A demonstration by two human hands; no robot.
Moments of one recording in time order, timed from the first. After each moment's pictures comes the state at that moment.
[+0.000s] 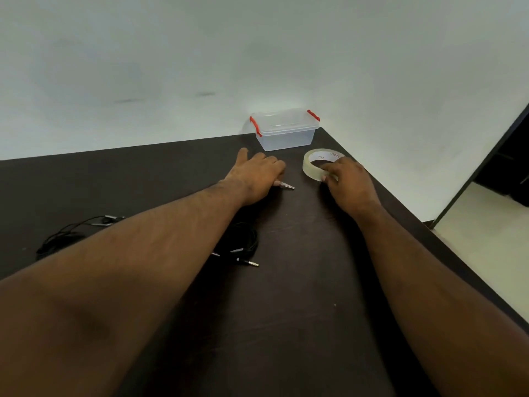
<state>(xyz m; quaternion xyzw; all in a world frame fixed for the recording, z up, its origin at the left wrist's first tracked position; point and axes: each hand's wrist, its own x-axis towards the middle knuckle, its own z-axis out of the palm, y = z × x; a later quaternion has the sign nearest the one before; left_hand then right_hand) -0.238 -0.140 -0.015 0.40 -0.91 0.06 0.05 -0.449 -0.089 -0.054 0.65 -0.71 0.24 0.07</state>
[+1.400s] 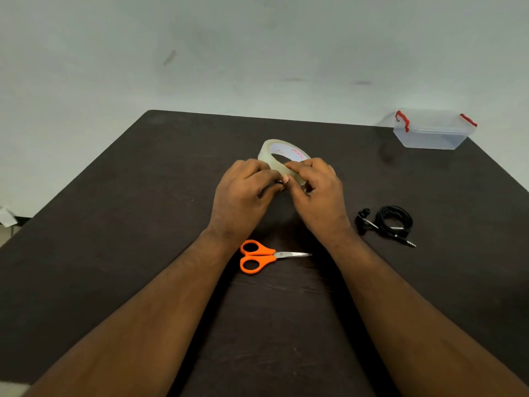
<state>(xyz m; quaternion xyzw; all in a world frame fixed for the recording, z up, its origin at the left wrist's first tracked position) 0.046 0.007 -0.044 0.44 -0.74 0.13 0.50 -0.106 -0.014 -0.039 0.75 -0.43 0.50 -0.04</state>
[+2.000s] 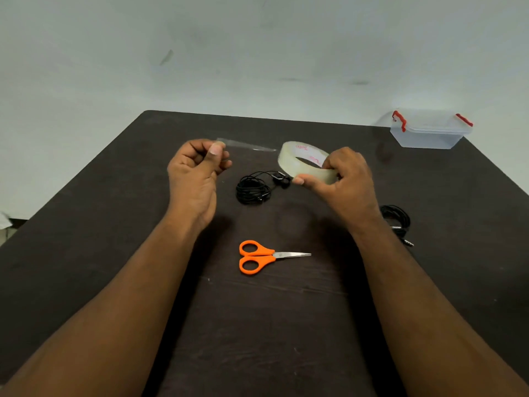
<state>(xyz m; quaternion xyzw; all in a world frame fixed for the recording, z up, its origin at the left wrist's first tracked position) 0.083 0.000 -0.021 0.37 -0.37 -0.40 0.75 -0.147 -0.029 -0.025 0.74 -0.46 0.48 0.01</state>
